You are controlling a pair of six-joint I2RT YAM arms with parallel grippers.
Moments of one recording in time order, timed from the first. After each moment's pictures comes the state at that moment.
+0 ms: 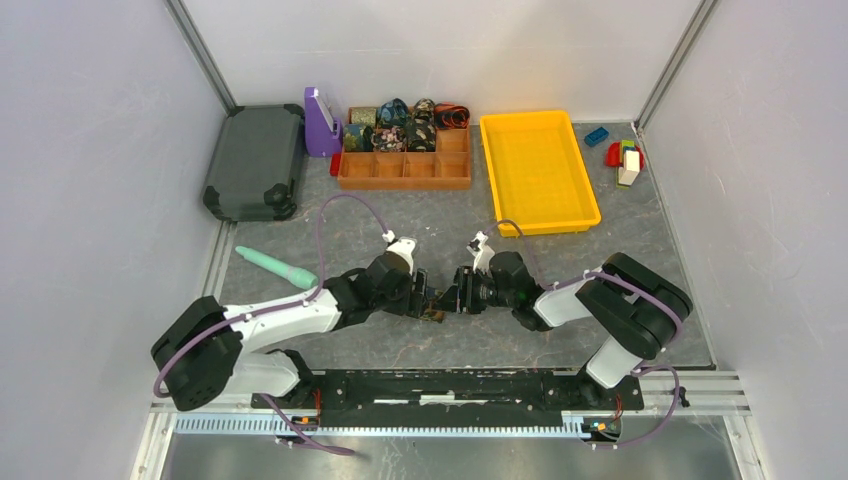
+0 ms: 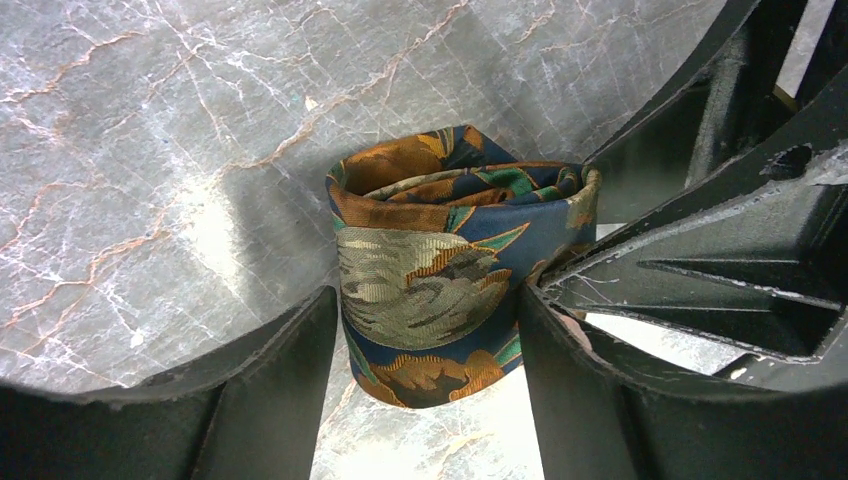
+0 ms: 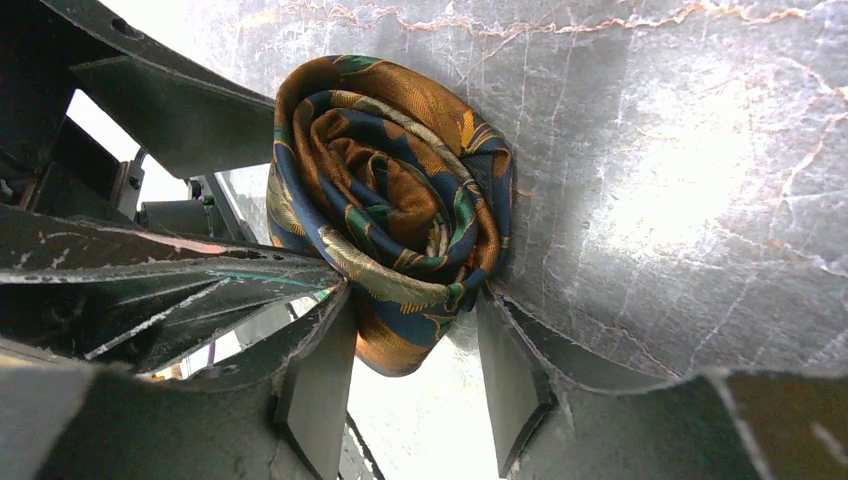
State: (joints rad) left arm -0.89 1.27 0.58 -0.13 -0.13 -0.54; right arm 0.76 1.64 0.40 0.73 -0.42 0.83
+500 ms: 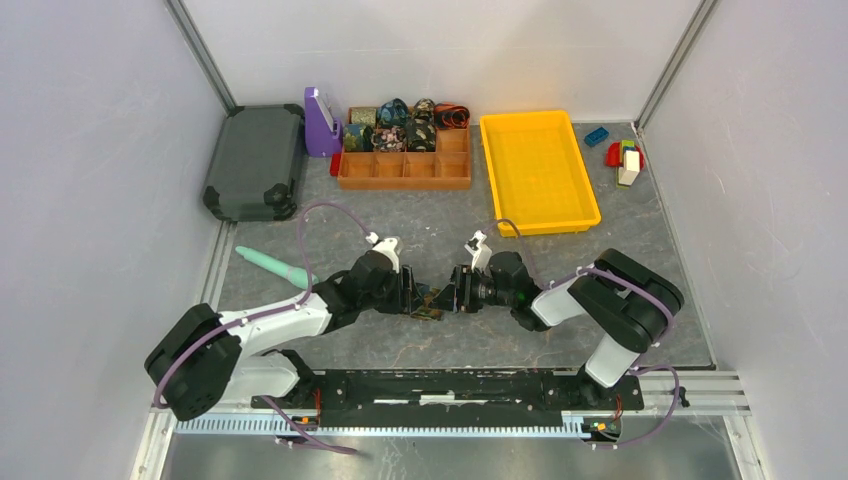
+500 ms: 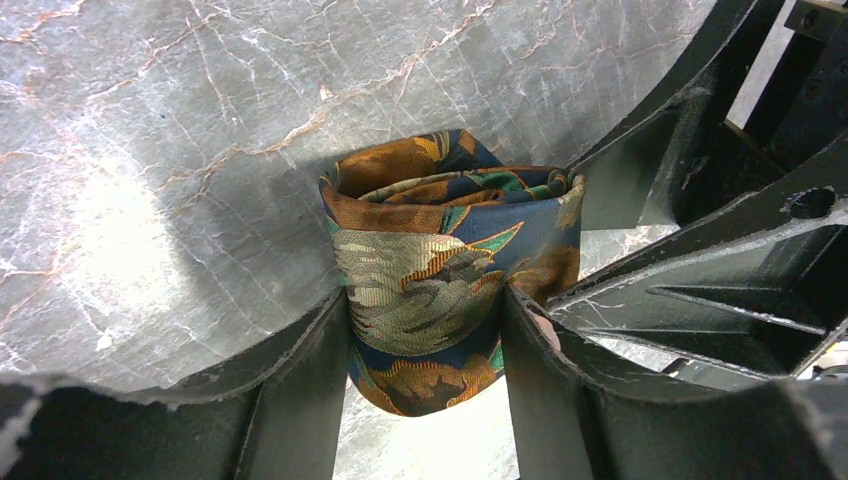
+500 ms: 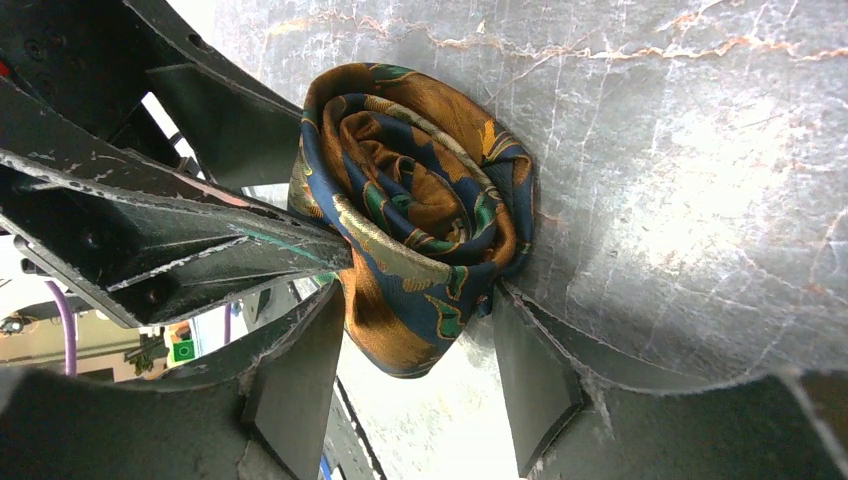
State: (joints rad) left arm -0.79 1.22 0.47 -0.01 0.02 -0.65; right arm 0.76 1.68 0.40 0.82 -0.45 0.84
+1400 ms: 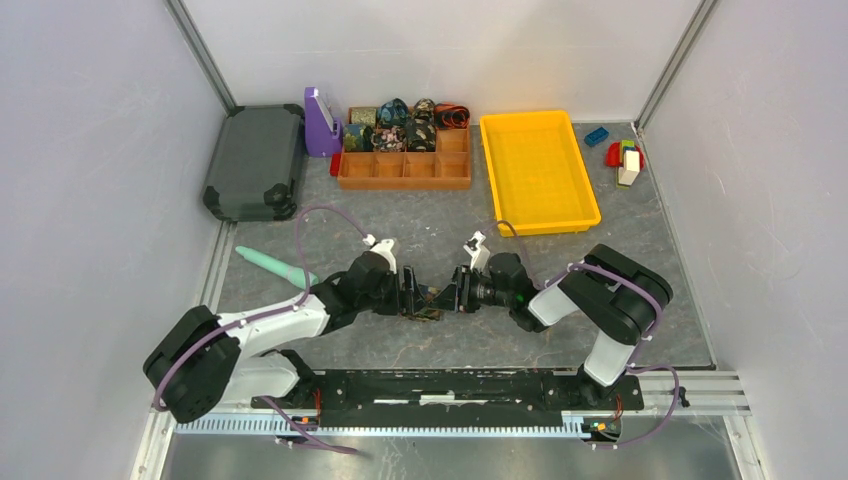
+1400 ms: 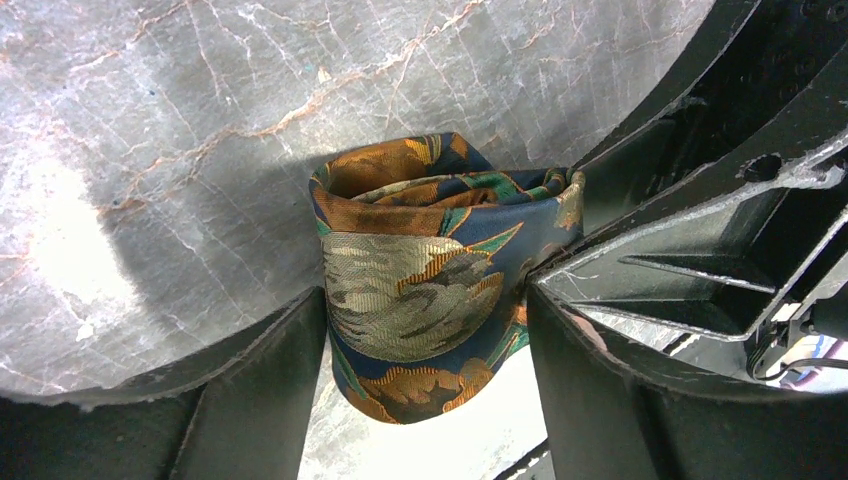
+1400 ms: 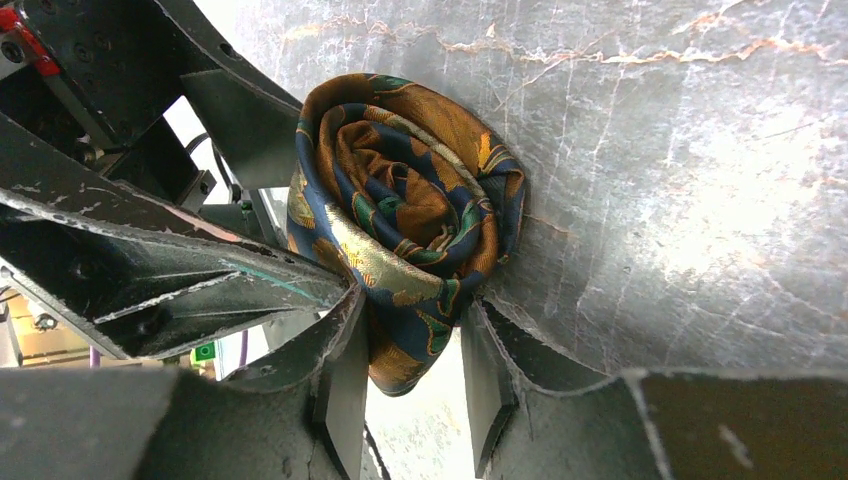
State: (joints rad) left arm -0.77 1.21 0.45 0.02 0.06 -0.69; right arm 0.76 1.74 0.40 0.92 -0.47 0.89
